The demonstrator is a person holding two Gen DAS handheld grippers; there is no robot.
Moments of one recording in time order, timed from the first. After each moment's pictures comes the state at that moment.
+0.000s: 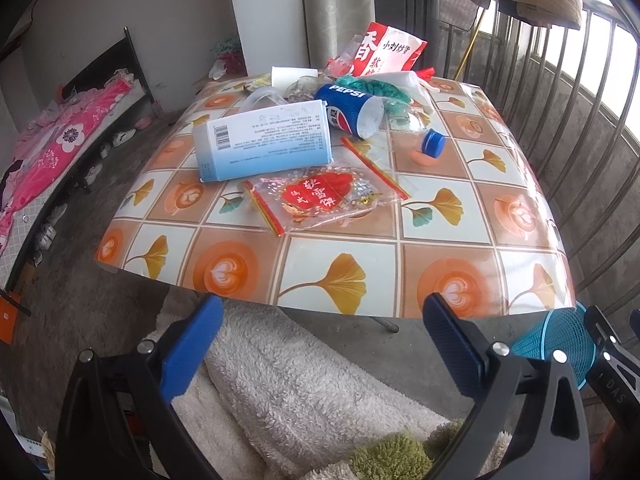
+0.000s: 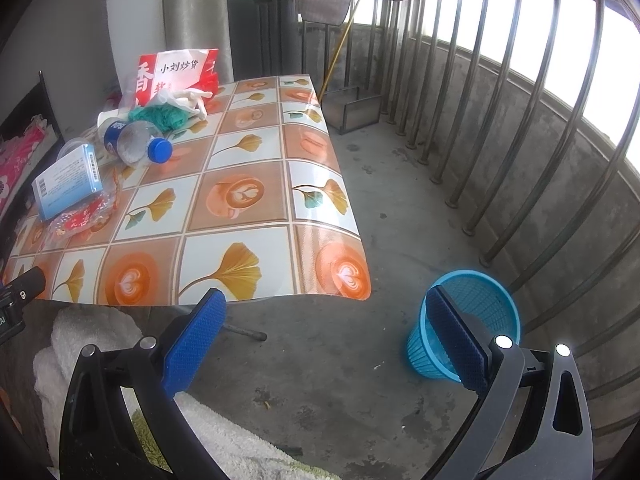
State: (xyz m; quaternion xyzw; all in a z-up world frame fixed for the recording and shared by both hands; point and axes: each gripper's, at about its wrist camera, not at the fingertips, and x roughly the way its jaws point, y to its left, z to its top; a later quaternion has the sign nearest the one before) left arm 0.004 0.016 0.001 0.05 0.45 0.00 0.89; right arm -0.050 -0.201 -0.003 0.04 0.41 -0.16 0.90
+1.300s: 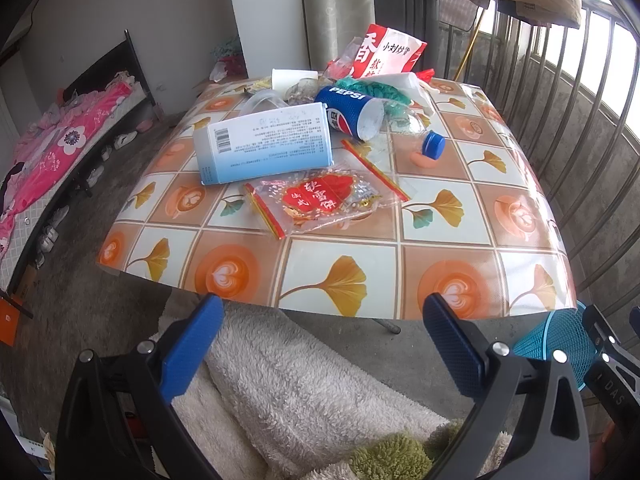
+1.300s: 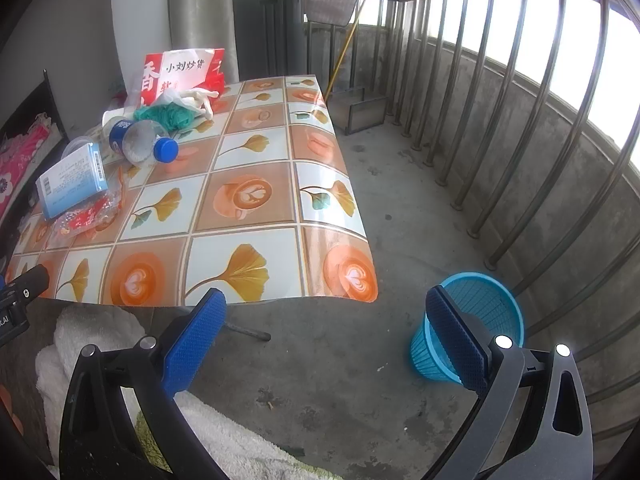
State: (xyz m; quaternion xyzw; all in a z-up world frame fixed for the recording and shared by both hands) left arm 0.005 0.011 0.001 0.05 0.44 0.00 0.89; right arm -0.045 -0.198 -0.001 0.04 0.41 -0.16 0.90
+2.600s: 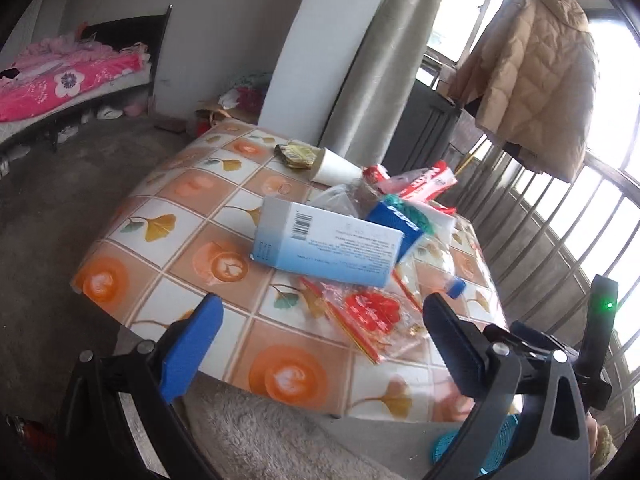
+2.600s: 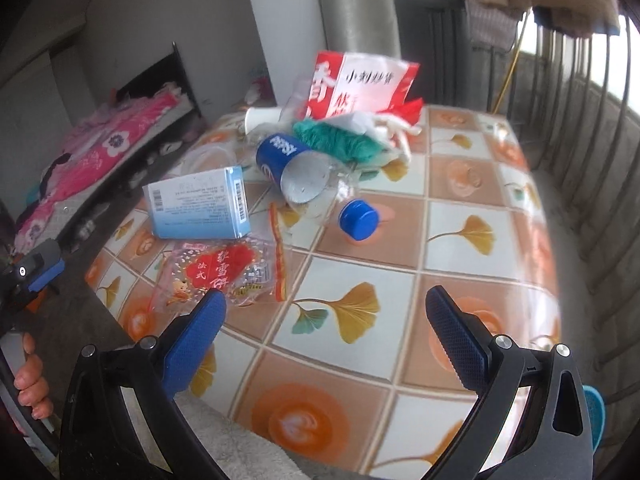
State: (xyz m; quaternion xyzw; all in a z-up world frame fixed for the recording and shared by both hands) left arm 0.042 0.167 0.022 -0.16 0.32 -0.06 0.93; right arm 0.088 -0.119 0.008 0.03 0.40 0.12 0.91
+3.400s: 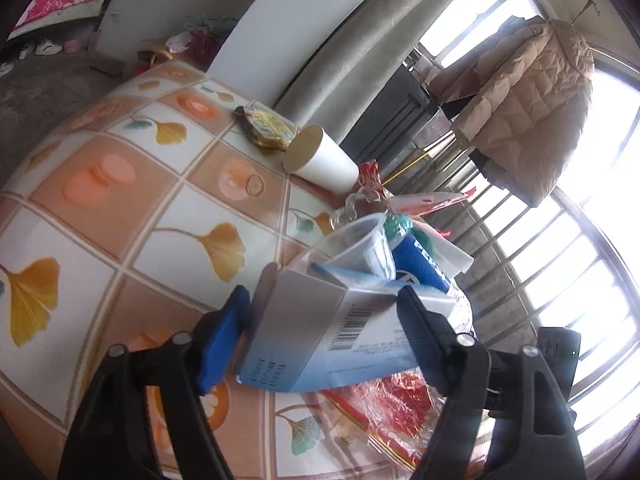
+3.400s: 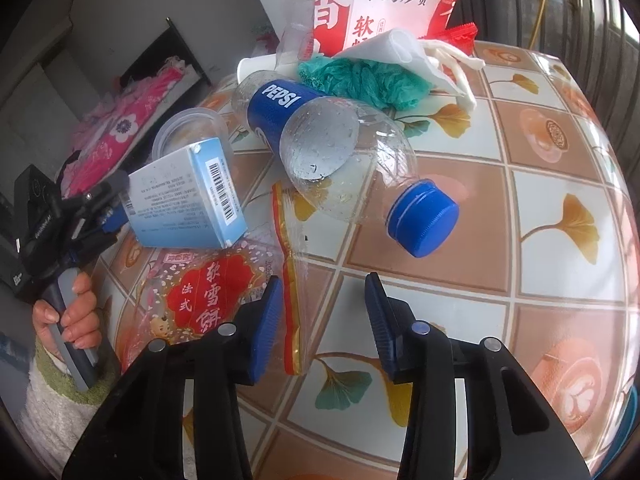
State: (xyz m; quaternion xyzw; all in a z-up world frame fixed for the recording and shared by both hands) left arm 0.200 0.218 -0.050 -0.27 0.35 -0.21 0.87; right arm 0.160 -0.098 -0.040 0.07 0.48 0.16 0.86
